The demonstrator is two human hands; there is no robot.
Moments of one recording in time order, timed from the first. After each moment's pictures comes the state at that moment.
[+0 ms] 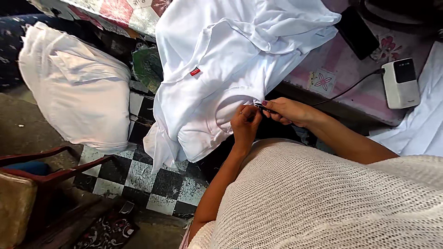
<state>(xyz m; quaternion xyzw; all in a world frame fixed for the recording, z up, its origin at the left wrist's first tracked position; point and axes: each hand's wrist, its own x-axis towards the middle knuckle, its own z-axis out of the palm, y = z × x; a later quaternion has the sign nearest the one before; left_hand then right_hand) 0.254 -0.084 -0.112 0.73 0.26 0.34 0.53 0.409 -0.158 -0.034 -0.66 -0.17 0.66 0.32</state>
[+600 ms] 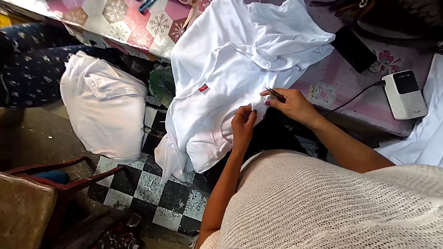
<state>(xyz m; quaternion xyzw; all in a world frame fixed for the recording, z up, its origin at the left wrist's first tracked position) 0.269 -0.053 -0.103 0.63 0.30 0.28 0.66 0.431 -0.148 -0.048 -0.75 -0.42 0.29 0.42</state>
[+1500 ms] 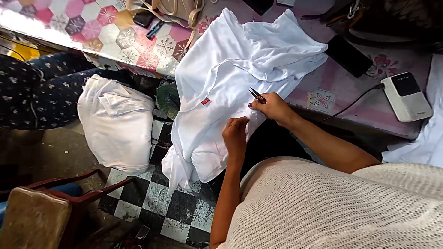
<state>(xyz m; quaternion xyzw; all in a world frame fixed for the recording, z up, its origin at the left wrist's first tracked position) 0.257 -0.033 -0.095 0.80 0.33 0.32 0.40 0.420 -0.094 -0.051 -0.74 -0.24 0.41 0.47</state>
